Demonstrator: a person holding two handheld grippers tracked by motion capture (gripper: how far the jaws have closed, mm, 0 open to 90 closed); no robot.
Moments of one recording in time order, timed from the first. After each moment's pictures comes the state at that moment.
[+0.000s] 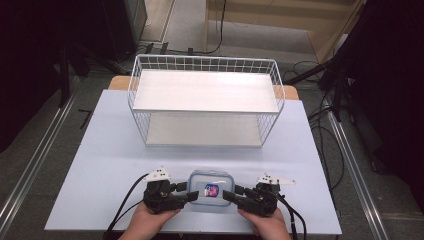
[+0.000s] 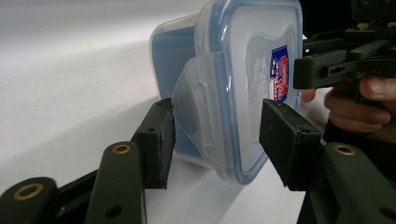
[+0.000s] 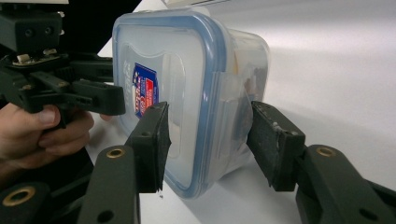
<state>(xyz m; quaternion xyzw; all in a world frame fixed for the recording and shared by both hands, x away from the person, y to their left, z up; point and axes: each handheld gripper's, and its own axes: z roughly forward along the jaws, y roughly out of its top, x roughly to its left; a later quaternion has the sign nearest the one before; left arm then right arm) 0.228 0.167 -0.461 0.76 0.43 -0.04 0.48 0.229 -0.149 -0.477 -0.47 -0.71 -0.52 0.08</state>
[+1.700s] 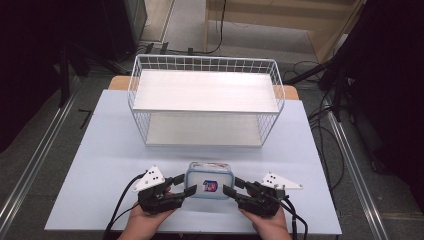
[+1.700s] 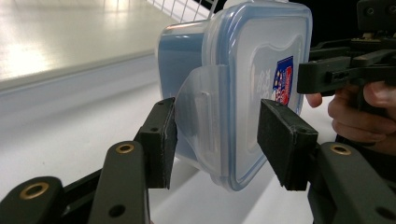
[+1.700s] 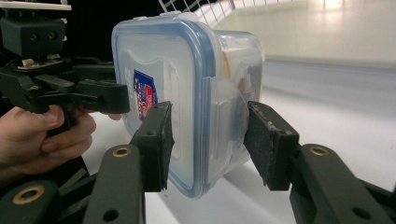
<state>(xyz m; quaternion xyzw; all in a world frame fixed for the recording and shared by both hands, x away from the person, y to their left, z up) 0.212 0.169 -0.432 0.75 0.37 0.07 0.54 0.219 -0.146 -0.448 -0.40 -0.70 -0.59 -0.02</state>
